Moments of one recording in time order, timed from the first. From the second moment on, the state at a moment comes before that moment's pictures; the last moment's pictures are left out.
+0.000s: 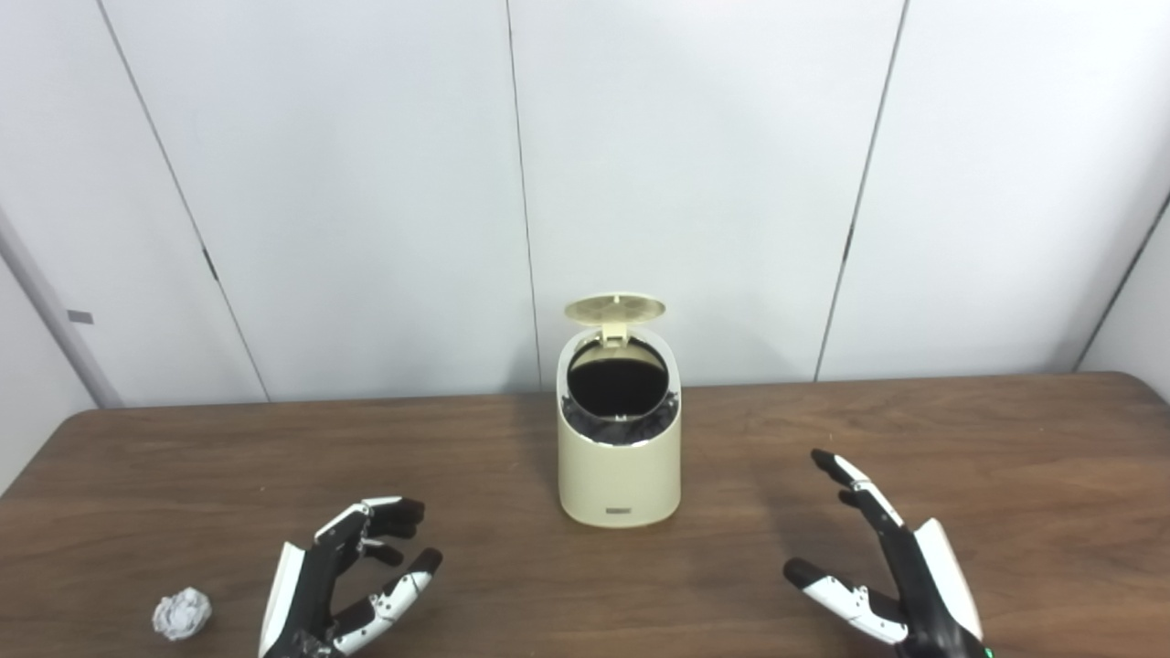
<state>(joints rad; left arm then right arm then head) -0.04 0.17 0.05 0.01 0.23 -0.29 0.07 -0.01 -0.18 0.04 -0.09 -0.45 -0.21 -0.20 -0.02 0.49</state>
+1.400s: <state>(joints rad) 0.19 0.36 0.36 -0.31 0.63 -0.28 0.15 -0.04 -0.20 0.00 -0.01 -0.36 -0.32 -0.21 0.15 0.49</state>
